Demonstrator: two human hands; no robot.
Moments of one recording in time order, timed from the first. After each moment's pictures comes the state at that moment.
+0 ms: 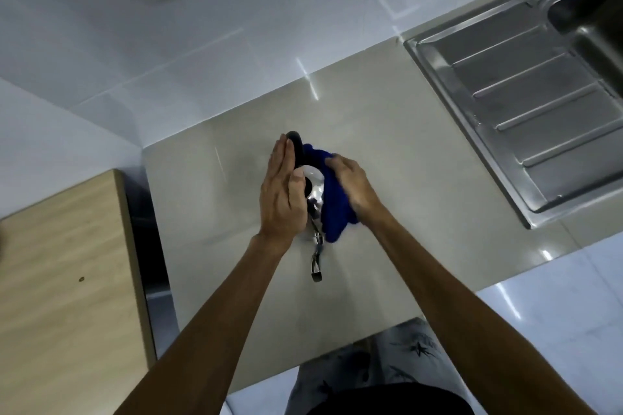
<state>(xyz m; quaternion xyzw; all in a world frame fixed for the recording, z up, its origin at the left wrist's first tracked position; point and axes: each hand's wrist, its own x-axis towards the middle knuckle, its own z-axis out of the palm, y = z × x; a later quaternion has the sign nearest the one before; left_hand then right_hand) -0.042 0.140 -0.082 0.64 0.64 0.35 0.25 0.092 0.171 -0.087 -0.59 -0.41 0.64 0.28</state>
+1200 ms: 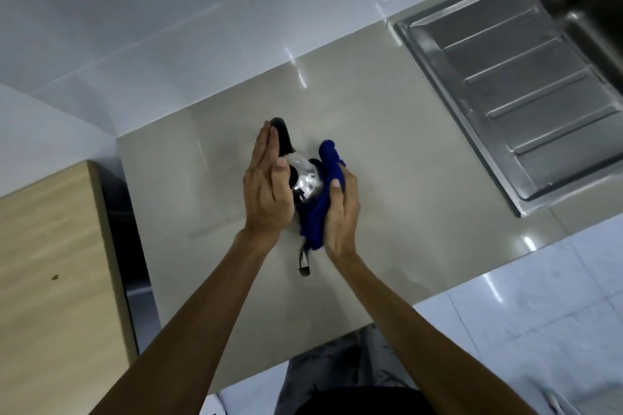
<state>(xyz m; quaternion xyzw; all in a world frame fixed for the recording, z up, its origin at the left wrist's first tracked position) -0.041 0.139 -0.087 0.63 0.63 0.38 0.23 0.065 0.102 -0.119 -0.60 -0.33 0.49 0.53</state>
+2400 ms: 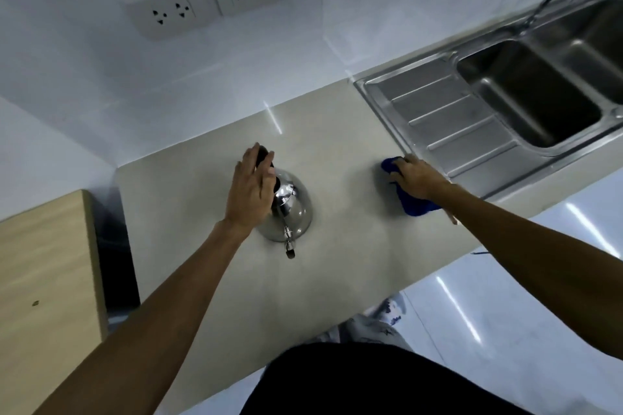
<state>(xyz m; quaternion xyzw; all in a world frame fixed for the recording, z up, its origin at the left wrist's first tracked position) -0.061 0.143 -0.061 0.71 0.62 0.24 0.22 0.308 0.188 -0.097 -0.67 -0.70 0.25 -0.07</state>
